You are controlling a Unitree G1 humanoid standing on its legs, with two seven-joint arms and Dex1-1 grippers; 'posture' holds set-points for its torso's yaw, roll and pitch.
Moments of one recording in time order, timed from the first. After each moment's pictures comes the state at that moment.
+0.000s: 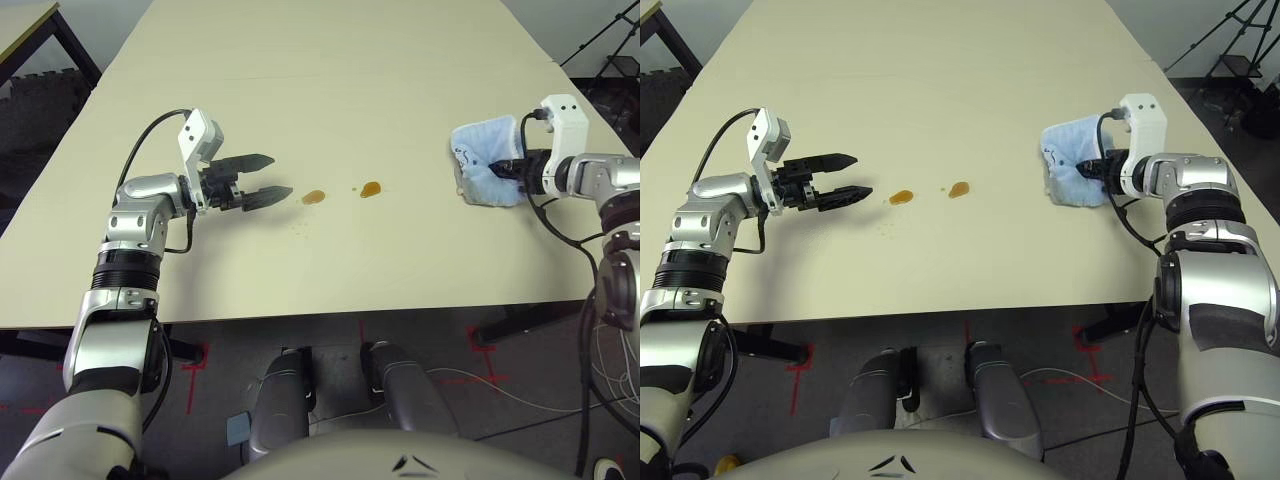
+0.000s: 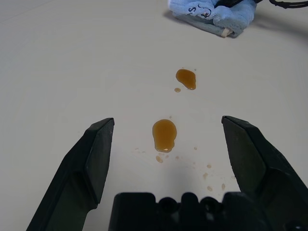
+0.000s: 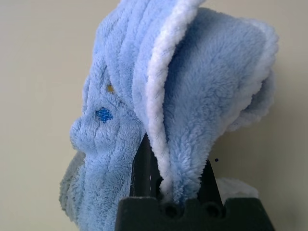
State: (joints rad) left arm -0.69 0.61 0.04 0.52 -0.31 0.23 -1.24; right arm -1.04 -0.65 -0.13 1.10 0.15 0.59 0.75
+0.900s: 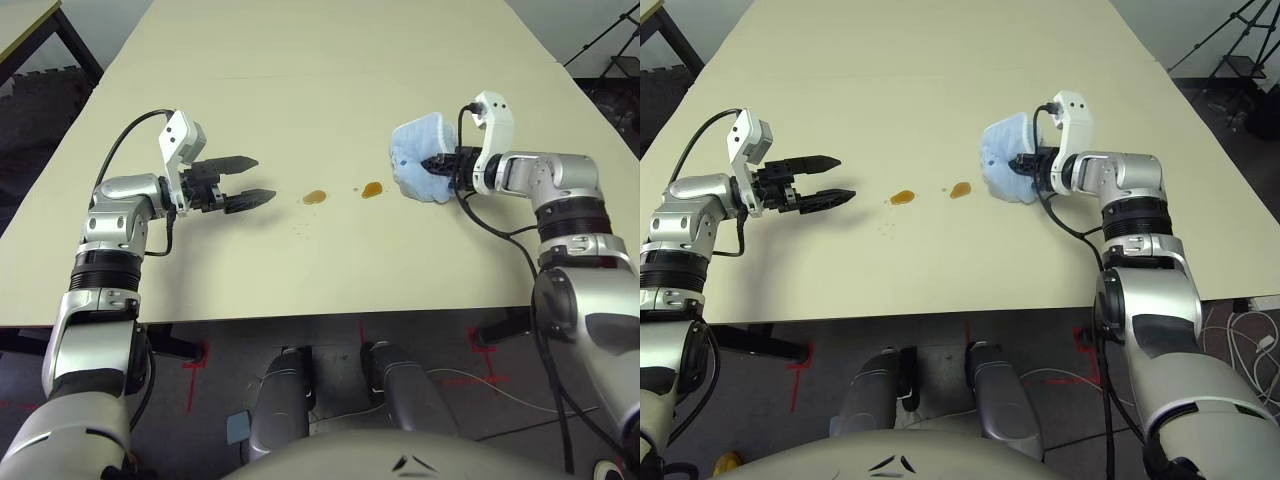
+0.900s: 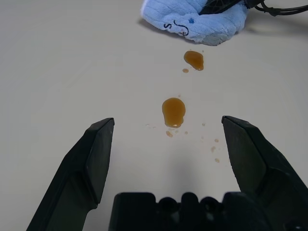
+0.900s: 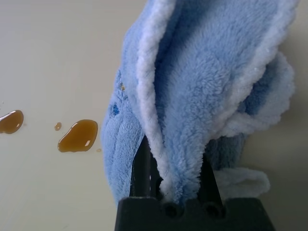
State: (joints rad) left arm -0.68 0.68 0.04 0.56 -0.31 0.19 -1.28; right arm -0.91 -0.33 -0.14 0.61 0.26 0.93 0.59
